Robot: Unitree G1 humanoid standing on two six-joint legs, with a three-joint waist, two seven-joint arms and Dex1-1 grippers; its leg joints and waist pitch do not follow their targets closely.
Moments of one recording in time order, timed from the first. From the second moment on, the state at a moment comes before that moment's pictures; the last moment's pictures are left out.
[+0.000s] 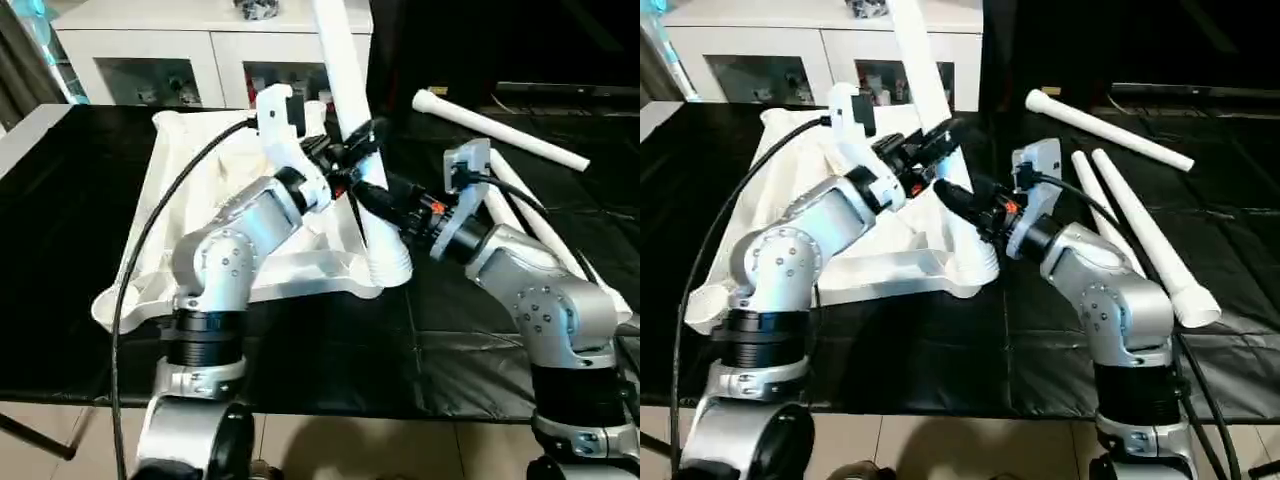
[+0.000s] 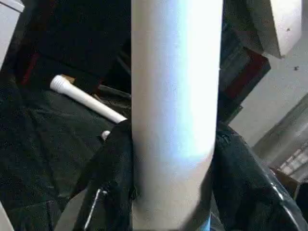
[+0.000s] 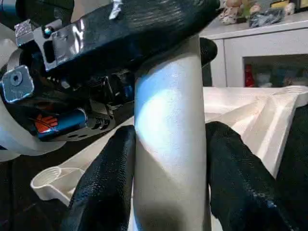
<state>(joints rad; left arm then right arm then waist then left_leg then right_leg) -0.73 -0.09 0.14 0.06 -0.64 0.73 -0.21 -0.47 -0.21 -0.06 -0.12 0.49 0.66 0.57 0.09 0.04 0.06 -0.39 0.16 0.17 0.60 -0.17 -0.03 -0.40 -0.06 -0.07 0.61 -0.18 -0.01</state>
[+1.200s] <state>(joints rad) -0.77 0.01 0.11 0.16 -0.48 0.61 -0.17 -0.49 -0.19 -0.06 -0.11 0.50 0.66 0.52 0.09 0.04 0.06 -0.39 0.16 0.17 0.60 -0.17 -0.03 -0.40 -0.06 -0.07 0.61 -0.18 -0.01</state>
